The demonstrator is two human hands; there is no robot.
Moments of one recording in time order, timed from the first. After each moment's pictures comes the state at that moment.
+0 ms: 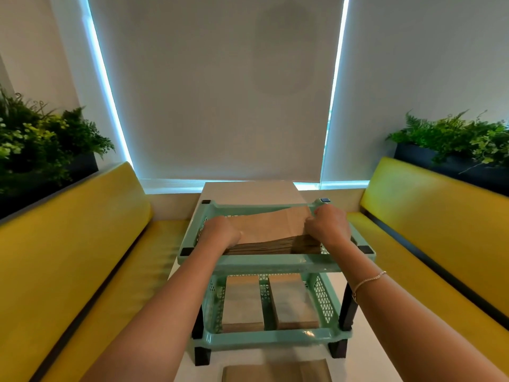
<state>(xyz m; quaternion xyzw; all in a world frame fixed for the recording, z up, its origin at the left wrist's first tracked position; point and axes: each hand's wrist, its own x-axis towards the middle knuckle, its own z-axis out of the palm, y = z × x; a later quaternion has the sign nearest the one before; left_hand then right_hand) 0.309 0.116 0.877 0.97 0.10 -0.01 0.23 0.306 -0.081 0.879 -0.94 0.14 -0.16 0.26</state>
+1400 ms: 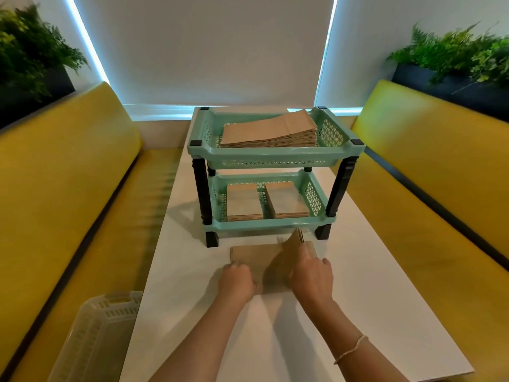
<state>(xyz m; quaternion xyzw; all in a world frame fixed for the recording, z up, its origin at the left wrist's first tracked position) 0.134 0.109 0.652 0.97 0.01 -0.16 0.16 0.099 -0.027 0.692 -0.98 0.13 -0.02 0.18</state>
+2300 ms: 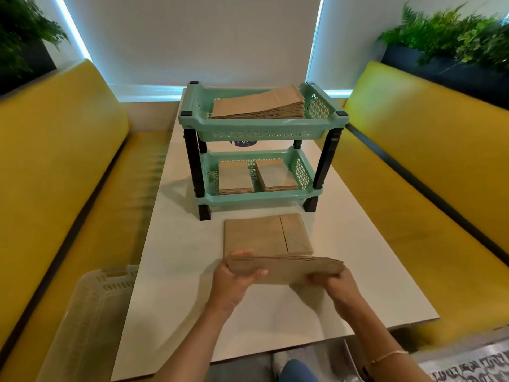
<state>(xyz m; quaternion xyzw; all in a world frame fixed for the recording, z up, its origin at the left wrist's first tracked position) 0.051 0.115 0.643 0.66 0.07 -0.05 0.75 0.016 -0.088 0.668 -0.73 0.20 0.02 0.65</state>
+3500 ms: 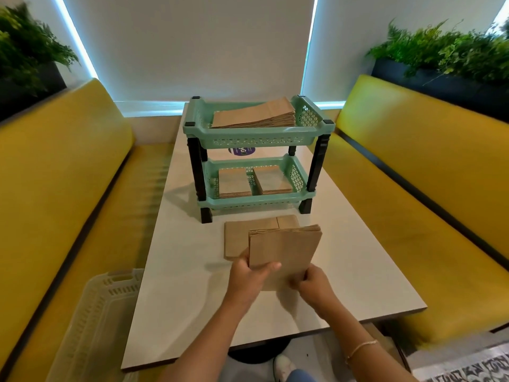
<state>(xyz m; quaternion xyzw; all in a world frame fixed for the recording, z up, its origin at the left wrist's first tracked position) 0.017 0.088 0.687 0.69 0.04 -0.08 0.72 0.011 -0.063 0.643 -0.81 0.18 0.06 0.55</state>
